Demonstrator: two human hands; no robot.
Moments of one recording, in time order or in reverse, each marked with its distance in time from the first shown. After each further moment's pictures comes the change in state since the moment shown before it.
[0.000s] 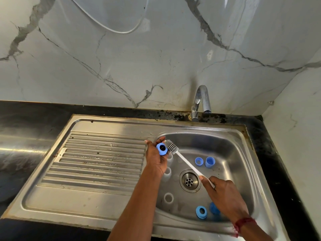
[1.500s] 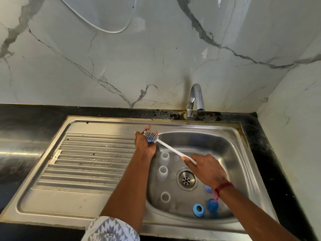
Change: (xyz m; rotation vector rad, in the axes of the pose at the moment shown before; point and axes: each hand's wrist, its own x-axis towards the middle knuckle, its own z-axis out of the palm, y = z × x) left_hand 0.023 0.037 0.029 -0.010 0.087 -0.024; right_hand 0.064 -0.025 -0.004 -0.174 0.033 -0.179
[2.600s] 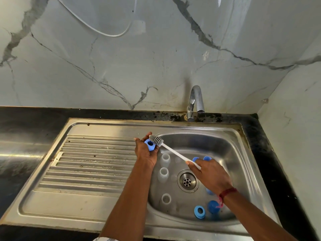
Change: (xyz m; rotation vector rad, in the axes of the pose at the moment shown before) left_hand -0.006 -0.013 -0.019 0.016 -0.036 0.031; right_hand -0.011 0.009 0.004 0.009 0.010 0.019
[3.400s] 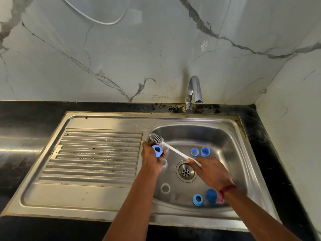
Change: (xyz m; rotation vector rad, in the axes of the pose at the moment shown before) left_hand -0.023 -0.037 -0.025 0.260 0.128 -0.060; right_hand -0.020 0.004 0.003 0.054 -0.084 0.068
